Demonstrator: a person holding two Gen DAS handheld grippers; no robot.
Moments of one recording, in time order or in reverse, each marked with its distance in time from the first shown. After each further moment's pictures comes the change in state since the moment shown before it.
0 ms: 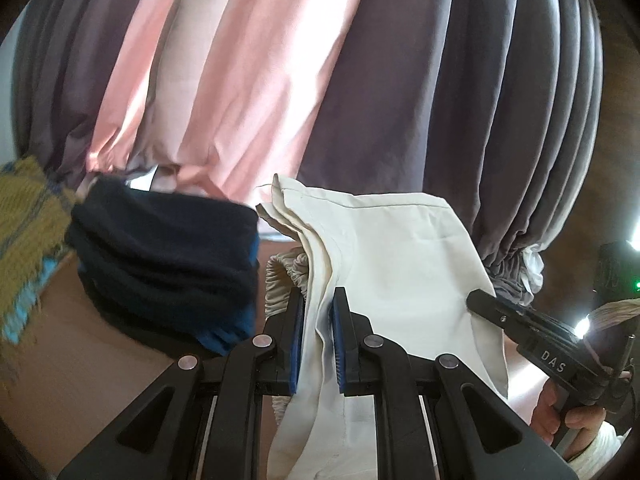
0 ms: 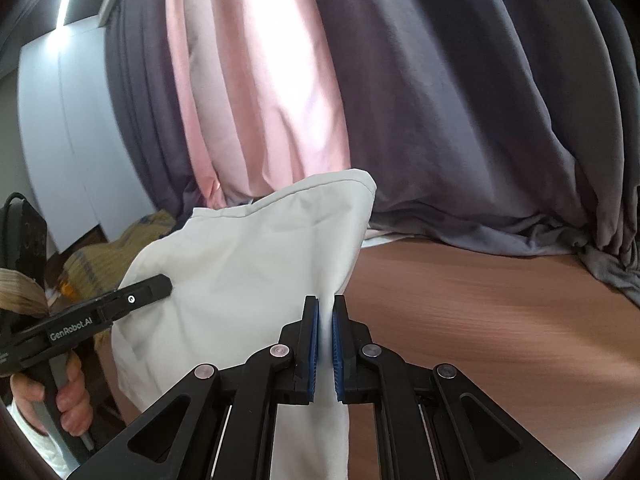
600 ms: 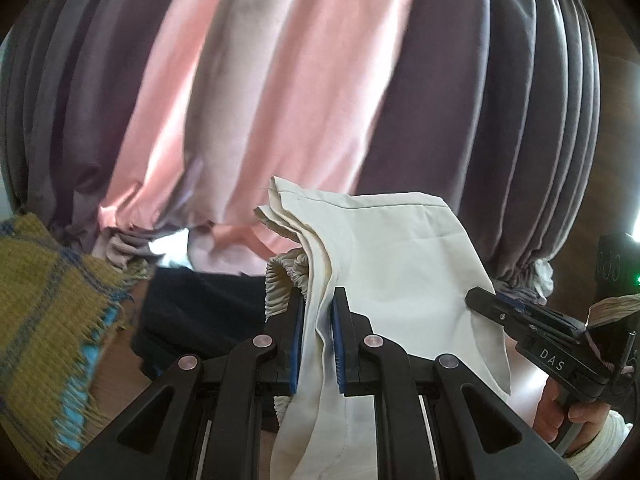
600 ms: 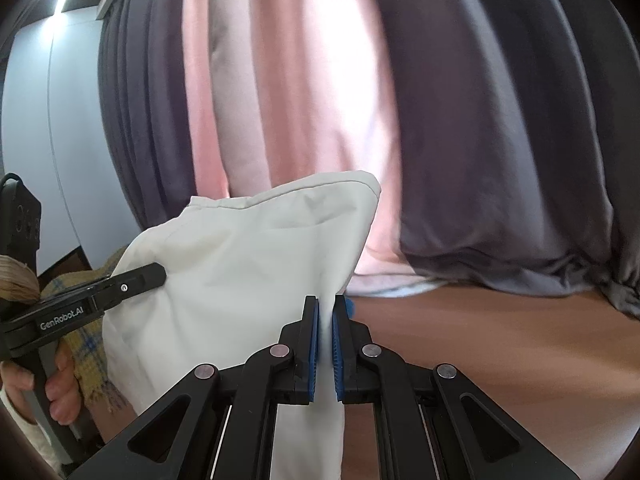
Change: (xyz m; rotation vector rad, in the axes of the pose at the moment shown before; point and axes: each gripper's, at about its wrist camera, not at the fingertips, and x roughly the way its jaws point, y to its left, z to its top) left arm -0.013 0.115 0.077 0.085 -0.059 -0.013; right arm 0.069 0.116 0.051 -0.026 -0.079 -0.065
